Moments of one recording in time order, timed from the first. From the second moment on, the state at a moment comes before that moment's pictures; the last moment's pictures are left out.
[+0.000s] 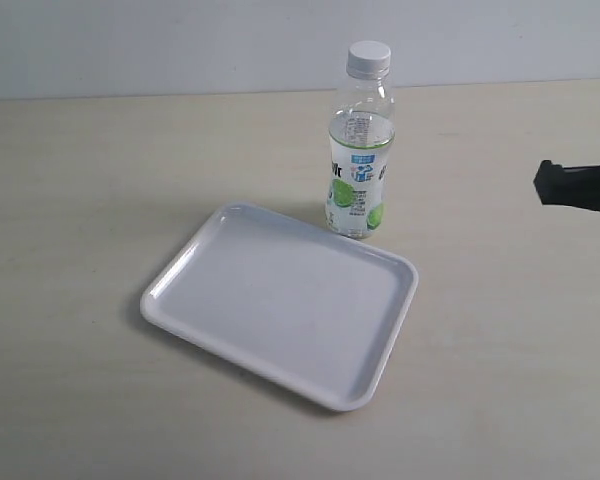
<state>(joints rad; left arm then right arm) -0.13 0.36 -0.20 0.00 -0.73 -0.38 0.56 1.19 -0.15 0.77 -1.19 -0.46</state>
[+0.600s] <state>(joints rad) -0.17 1.81 -0.70 0.83 -1.19 -0.53 0.56 1.19 -0.15 0.79 -1.21 -0.50</state>
